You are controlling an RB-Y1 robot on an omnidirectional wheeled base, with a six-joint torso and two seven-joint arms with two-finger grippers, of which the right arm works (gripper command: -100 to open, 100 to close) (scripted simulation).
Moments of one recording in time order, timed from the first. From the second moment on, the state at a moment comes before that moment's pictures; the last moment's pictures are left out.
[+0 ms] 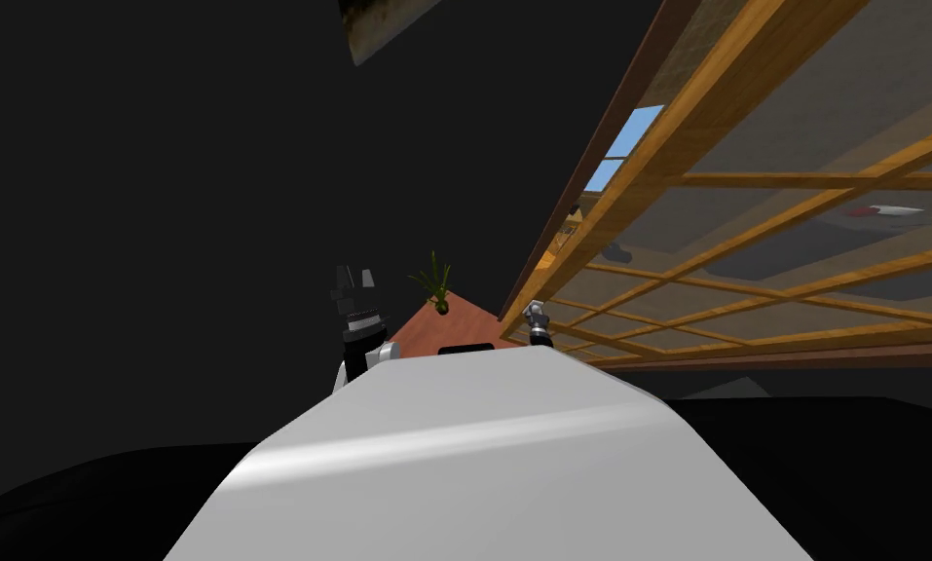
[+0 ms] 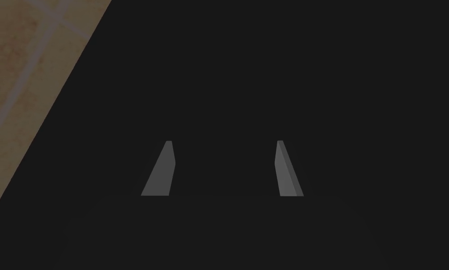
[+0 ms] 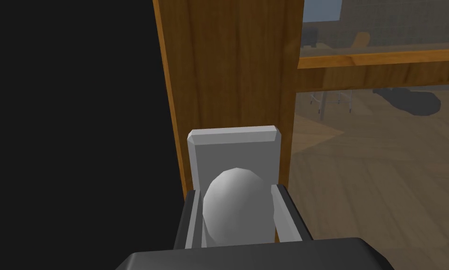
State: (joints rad) arm 0.12 -0.33 0.16 -0.78 -0.67 -0.90 -1.45
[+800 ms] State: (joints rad) arm 0.16 -0.38 0.25 -0.82 -0.63 -0.92 -1.53
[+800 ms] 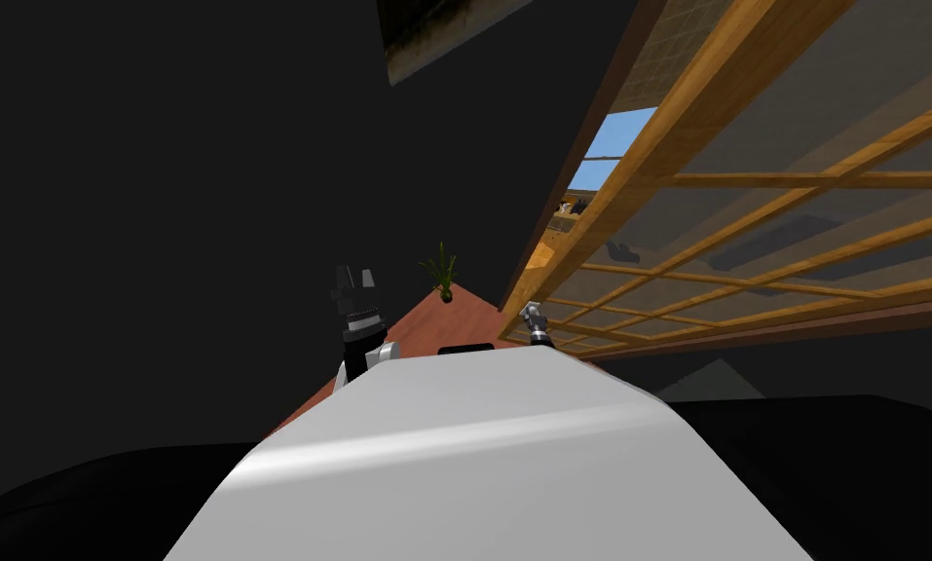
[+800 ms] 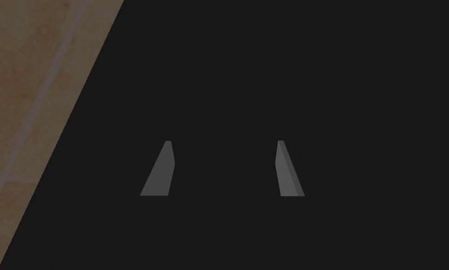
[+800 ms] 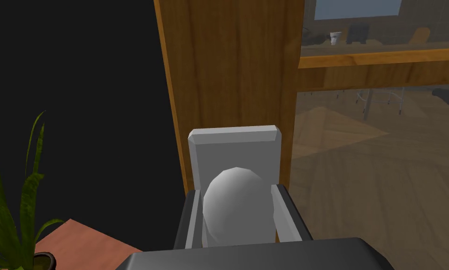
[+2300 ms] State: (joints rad) arm 0.24 -0.50 0.40 -0.81 -0.55 -1.05 -1.69
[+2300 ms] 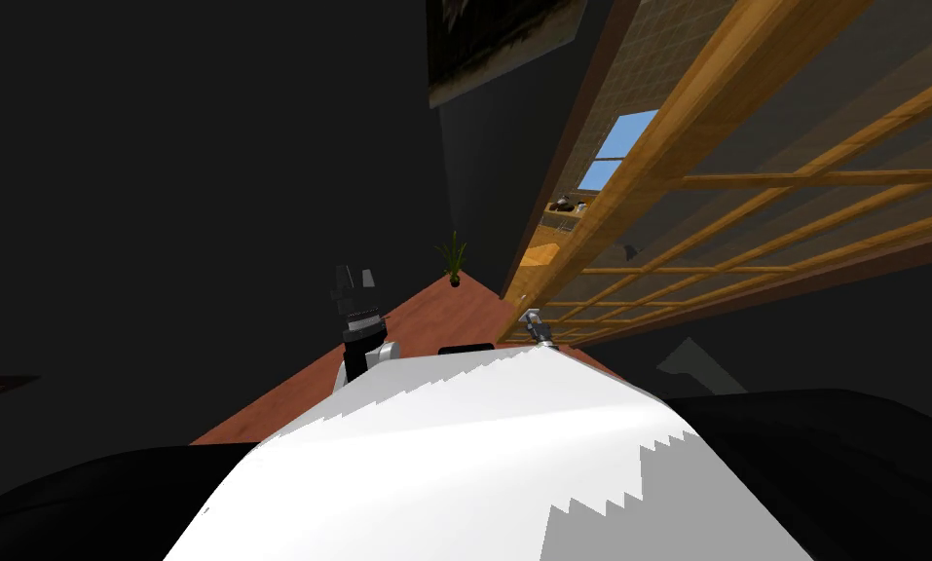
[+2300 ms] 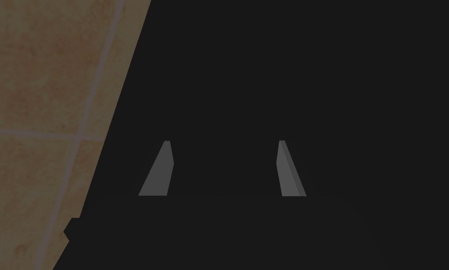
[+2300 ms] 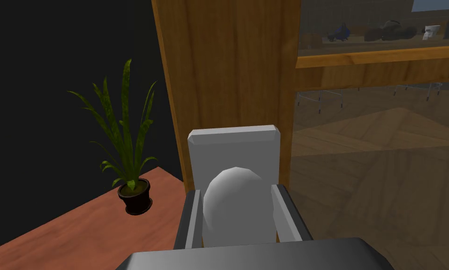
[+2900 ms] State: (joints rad) arm 0.25 -0.52 0.43 -0.79 -0.52 -1.11 -1.73
